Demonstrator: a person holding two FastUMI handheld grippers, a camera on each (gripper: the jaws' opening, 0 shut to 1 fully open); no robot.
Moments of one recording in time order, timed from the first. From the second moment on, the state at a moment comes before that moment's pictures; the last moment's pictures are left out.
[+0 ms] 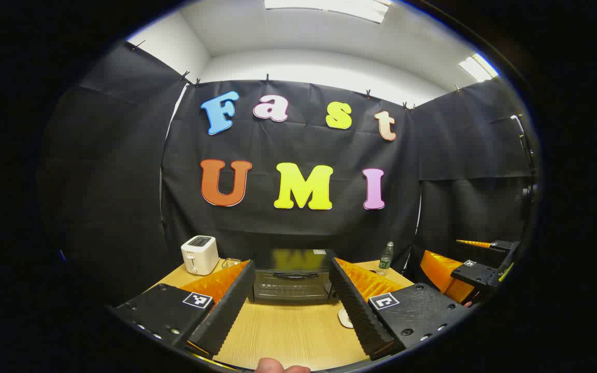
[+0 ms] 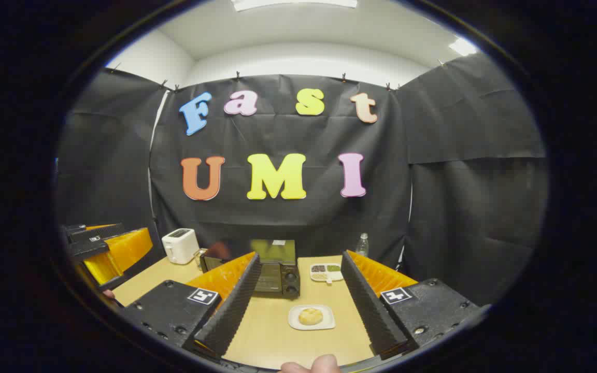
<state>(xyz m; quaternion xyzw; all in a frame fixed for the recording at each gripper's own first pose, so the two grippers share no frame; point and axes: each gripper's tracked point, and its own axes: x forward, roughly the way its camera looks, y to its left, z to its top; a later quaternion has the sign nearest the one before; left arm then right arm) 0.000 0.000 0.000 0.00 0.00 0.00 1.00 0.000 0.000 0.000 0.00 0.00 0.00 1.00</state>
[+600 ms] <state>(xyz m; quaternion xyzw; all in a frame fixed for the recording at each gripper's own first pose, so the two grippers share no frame) -0.001 0.001 -0.001 0.00 0.00 0.00 1.00 0.003 -0.002 0.000 -0.02 0.00 0.01 1.00</state>
